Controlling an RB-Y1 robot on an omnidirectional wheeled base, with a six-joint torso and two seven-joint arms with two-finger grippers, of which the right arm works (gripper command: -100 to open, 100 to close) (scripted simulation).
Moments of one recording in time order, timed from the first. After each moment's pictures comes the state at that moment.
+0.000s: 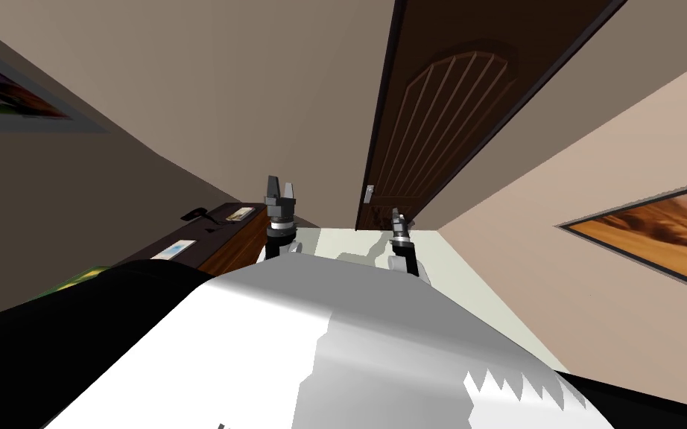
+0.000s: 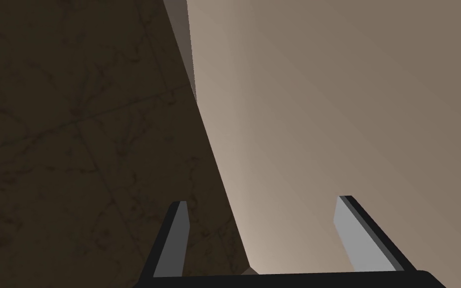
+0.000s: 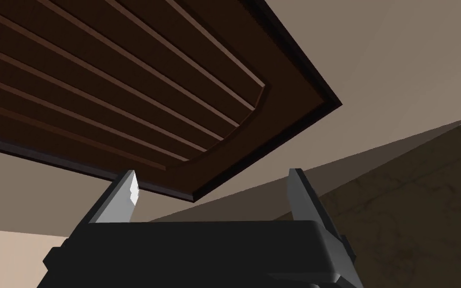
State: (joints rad) arm 0.30 -0.13 0.04 -1.86 -0.02 -0.41 0.67
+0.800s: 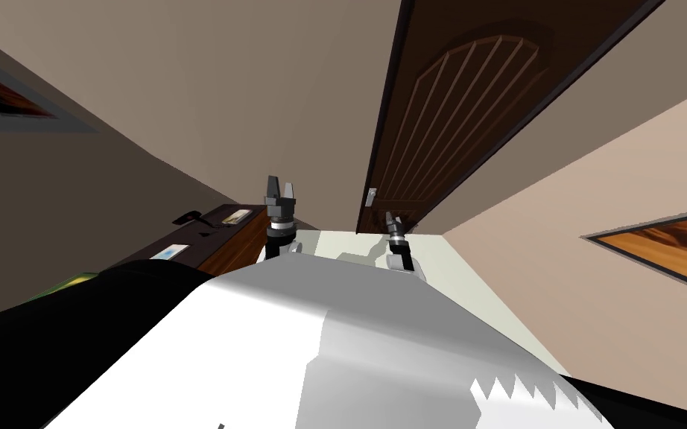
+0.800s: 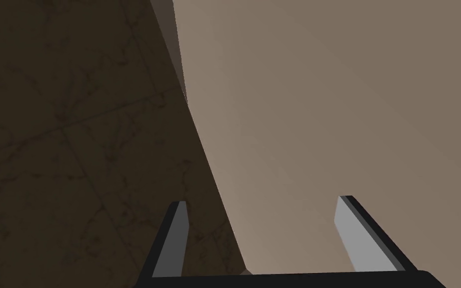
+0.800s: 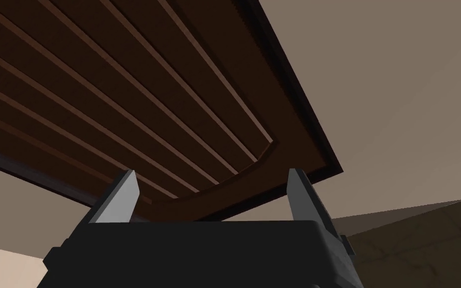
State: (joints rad) arm 0.24 -0.15 0.04 -1.72 -0.01 -0.39 0.84
